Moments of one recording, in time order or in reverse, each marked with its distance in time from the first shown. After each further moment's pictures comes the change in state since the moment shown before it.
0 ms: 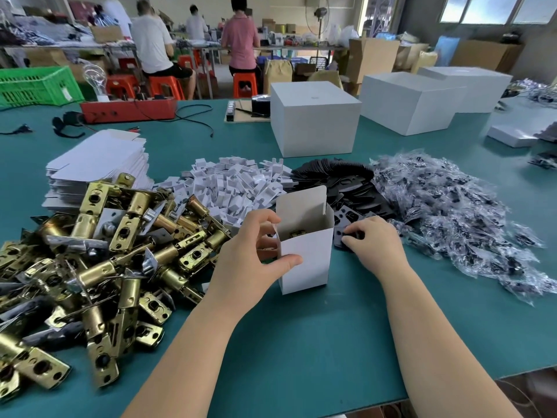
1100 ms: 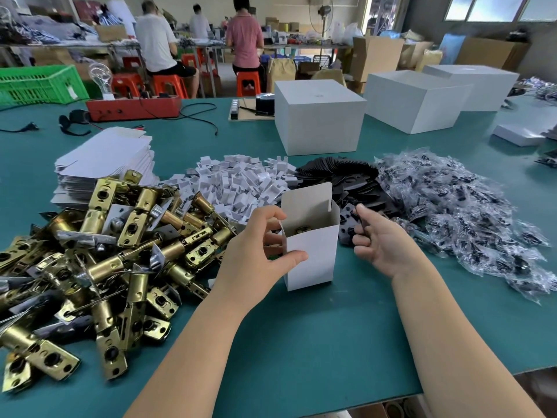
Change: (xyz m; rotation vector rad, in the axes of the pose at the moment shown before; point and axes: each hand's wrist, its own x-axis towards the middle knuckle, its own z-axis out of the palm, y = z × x) left_hand 0.001 -0.003 0.000 -0.007 -0.003 0.013; right_hand -0.003 -0.007 -0.007 1.365 -0.256 0.369
